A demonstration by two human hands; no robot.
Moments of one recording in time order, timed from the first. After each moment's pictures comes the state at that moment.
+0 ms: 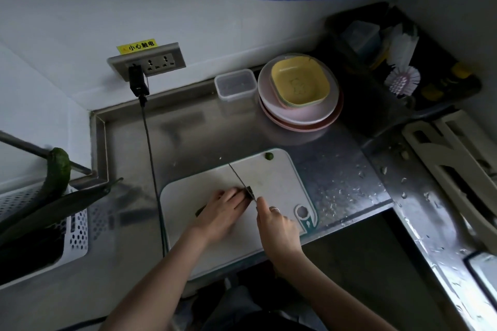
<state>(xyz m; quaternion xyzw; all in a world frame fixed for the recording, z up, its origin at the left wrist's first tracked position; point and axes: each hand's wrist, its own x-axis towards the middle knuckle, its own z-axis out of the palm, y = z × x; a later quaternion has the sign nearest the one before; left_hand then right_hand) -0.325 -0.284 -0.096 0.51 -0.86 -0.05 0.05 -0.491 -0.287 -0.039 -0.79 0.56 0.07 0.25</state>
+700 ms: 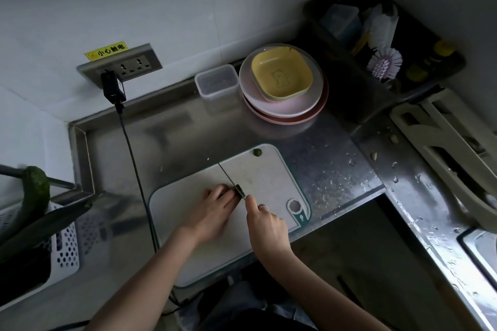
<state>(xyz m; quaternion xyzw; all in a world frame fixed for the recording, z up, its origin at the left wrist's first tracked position) -0.324 -0.295 -0.096 0.49 -0.87 -0.03 0.05 -0.487 -0.285 -0.034 -0.77 0.57 0.06 0.27</state>
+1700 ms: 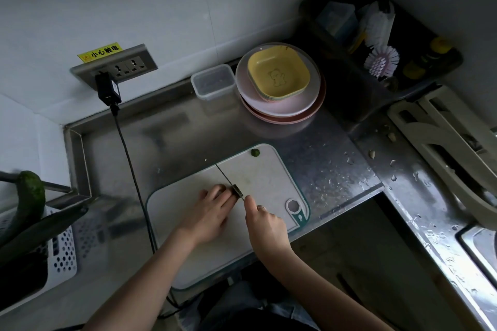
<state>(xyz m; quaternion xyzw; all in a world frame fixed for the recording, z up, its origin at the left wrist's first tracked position) -0.322 -0.297 -0.093 0.49 -0.87 -0.04 0.05 -0.490 -0.287 -0.044 -0.78 0.56 0.07 0.26</state>
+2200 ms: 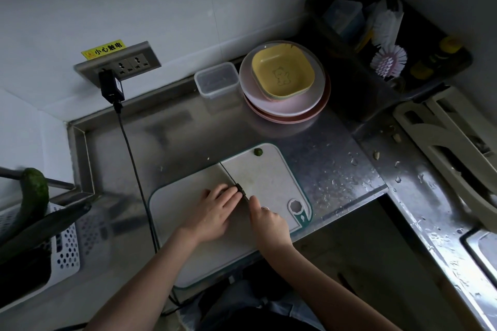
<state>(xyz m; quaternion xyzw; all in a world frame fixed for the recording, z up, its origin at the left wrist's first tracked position) -0.321 -0.296 -0.096 0.50 -0.86 -0.06 0.05 -0.489 -0.294 -0.061 -0.77 0.57 0.11 0.26</state>
